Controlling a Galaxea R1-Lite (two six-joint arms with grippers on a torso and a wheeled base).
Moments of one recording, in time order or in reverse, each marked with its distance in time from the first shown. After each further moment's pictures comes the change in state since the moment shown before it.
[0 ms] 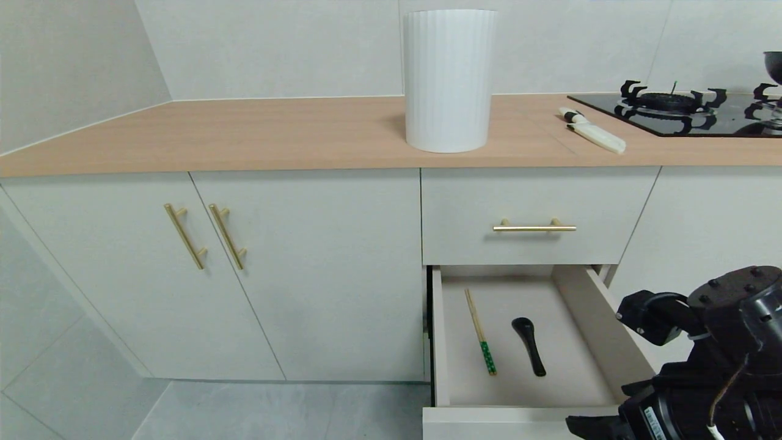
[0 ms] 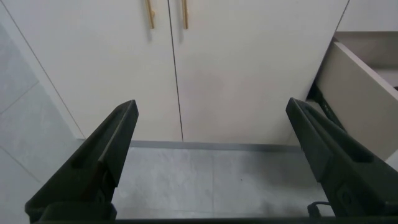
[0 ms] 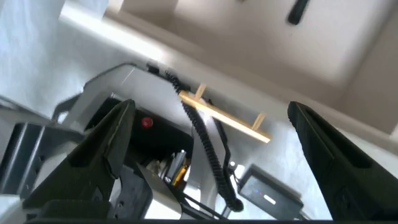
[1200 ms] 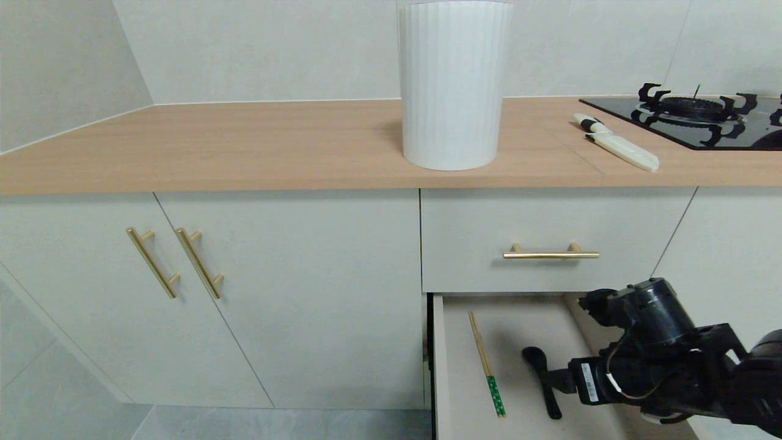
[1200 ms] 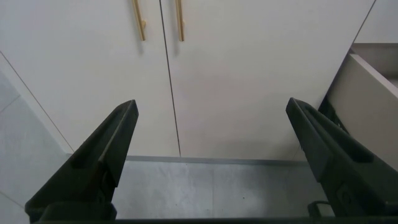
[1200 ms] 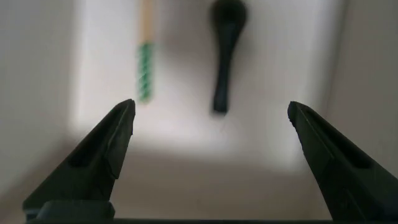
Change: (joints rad) left arm 0.000 0.000 0.000 0.000 0.000 0.000; right arm -0.173 0.337 0.079 -0.392 -0.061 0.064
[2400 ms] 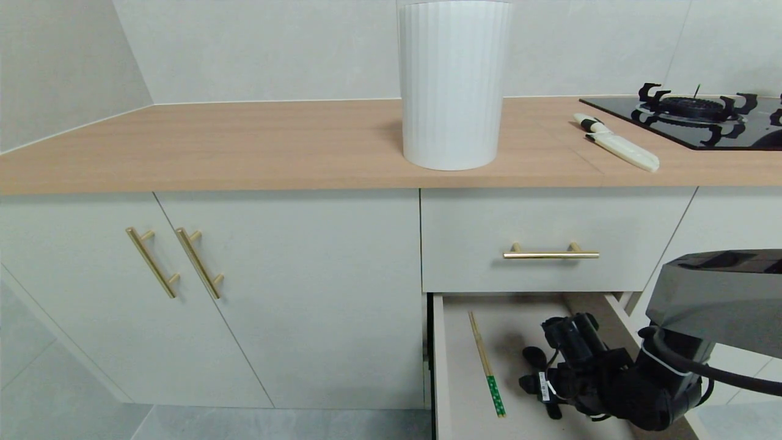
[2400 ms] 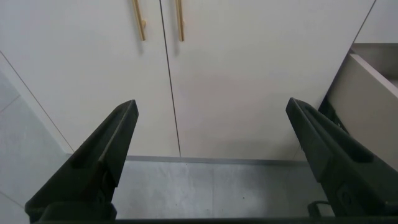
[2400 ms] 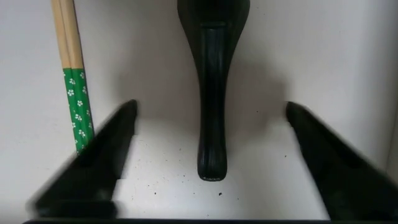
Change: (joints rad) left arm 0.000 0.000 0.000 0.000 0.000 0.000; right arm -0.063 0.564 -0.072 -0.438 -0.103 0.054
